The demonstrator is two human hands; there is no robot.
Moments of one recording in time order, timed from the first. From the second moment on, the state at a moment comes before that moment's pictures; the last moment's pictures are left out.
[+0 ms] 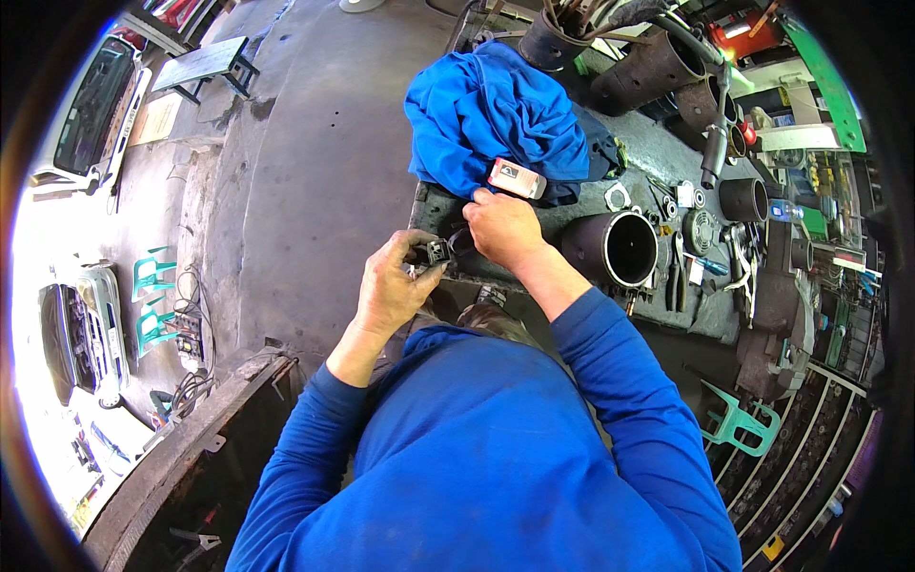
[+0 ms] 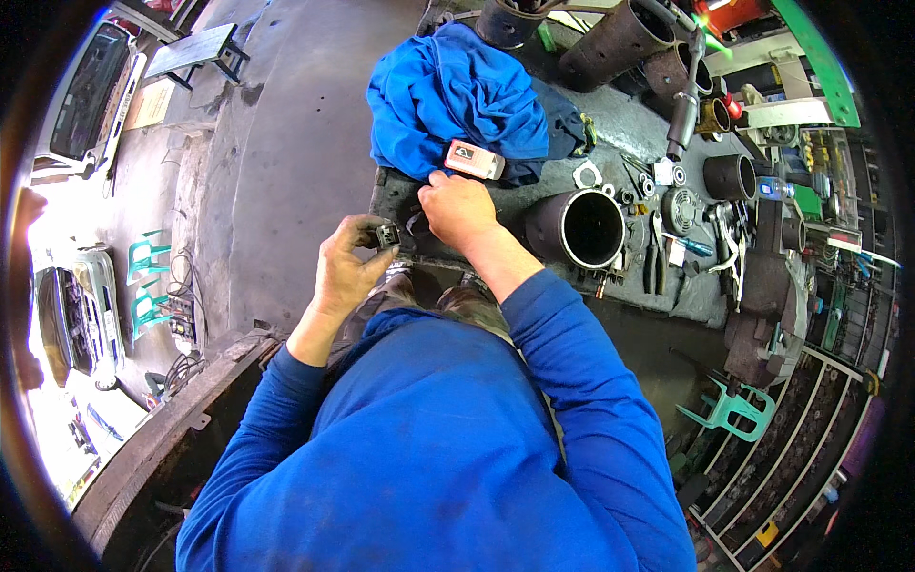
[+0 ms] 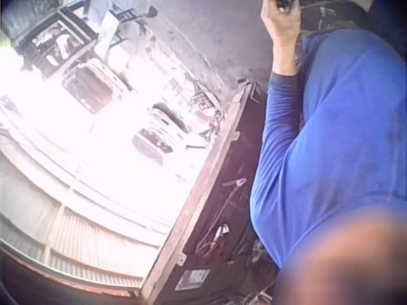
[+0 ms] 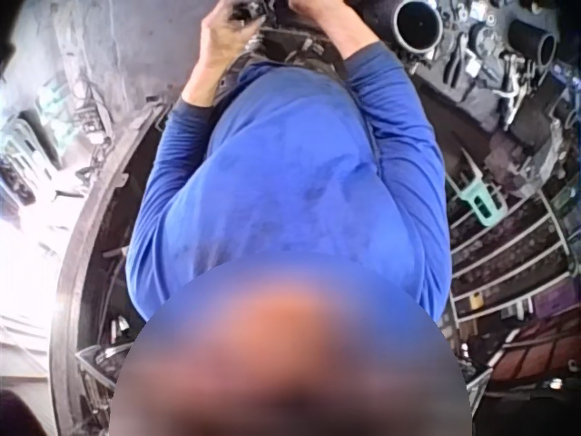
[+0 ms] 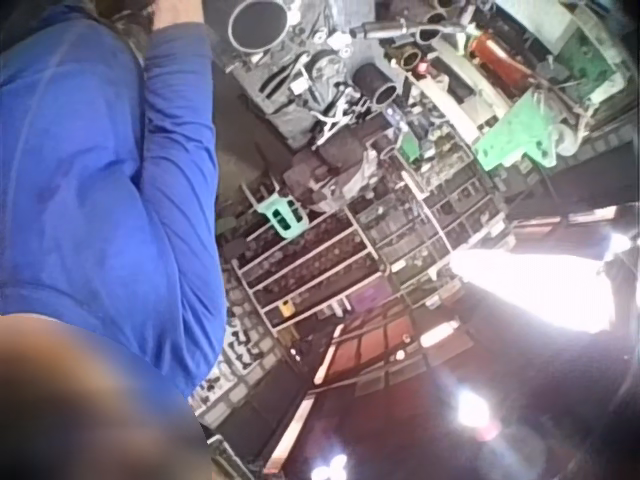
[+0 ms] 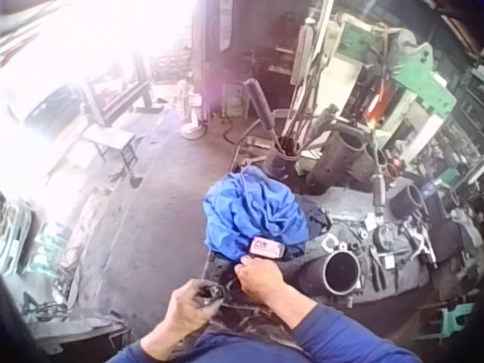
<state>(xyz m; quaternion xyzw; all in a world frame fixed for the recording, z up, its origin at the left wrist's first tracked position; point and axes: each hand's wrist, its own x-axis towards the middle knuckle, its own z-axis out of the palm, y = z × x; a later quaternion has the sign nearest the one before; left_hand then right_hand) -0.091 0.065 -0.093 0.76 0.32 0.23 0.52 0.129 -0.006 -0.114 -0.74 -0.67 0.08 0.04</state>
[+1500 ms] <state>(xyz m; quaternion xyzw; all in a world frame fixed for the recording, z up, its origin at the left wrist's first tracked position) -0.087 0.070 -0.038 0.78 0.28 0.34 0.44 0.111 -0.072 0.040 -0.64 -0.47 0.22 0.57</state>
